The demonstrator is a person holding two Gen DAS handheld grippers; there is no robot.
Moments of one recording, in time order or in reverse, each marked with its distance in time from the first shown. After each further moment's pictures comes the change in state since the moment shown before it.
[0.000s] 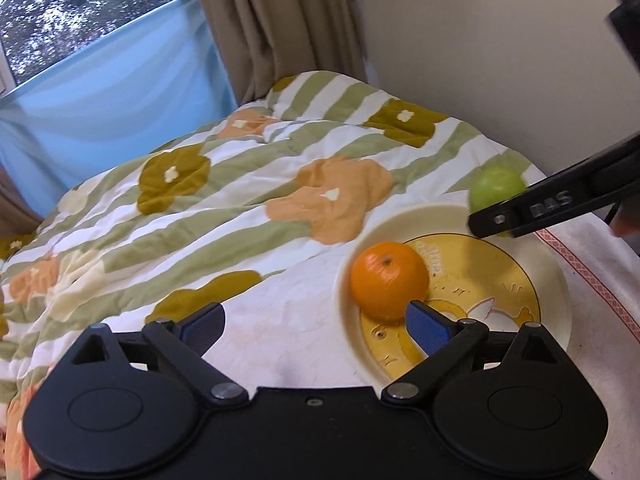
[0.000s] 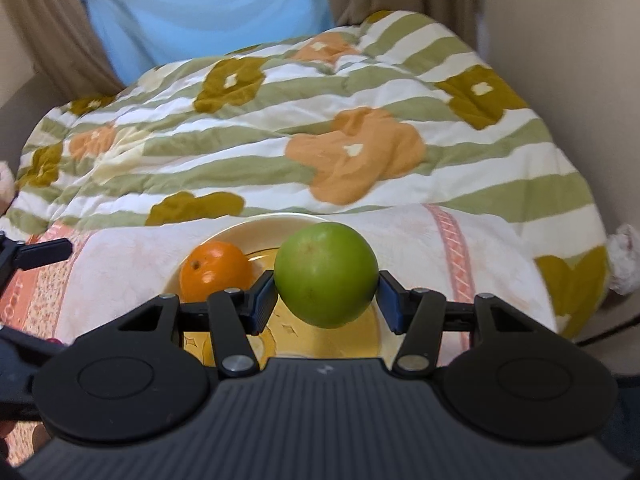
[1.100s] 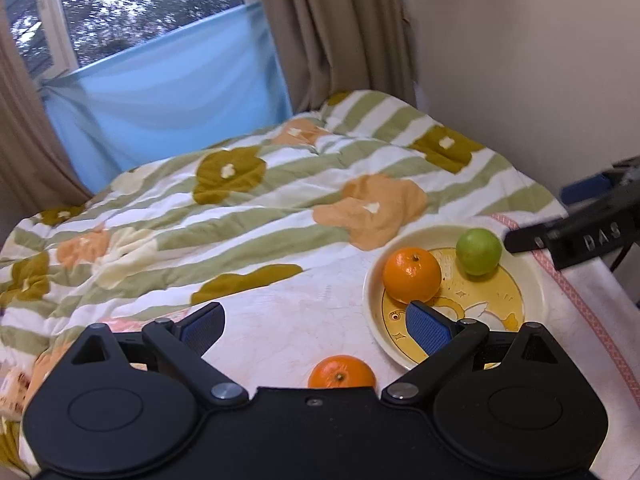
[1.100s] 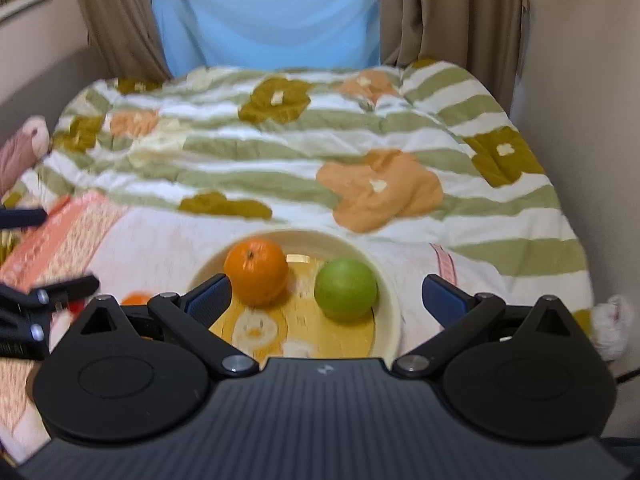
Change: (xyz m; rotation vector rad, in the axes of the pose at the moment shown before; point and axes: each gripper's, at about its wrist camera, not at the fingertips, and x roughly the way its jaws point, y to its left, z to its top) left arm -0.087 0.003 -0.013 -0.129 -0.036 0.123; right arm -0.071 0.015 -0.011 -0.194 -0.076 0.024
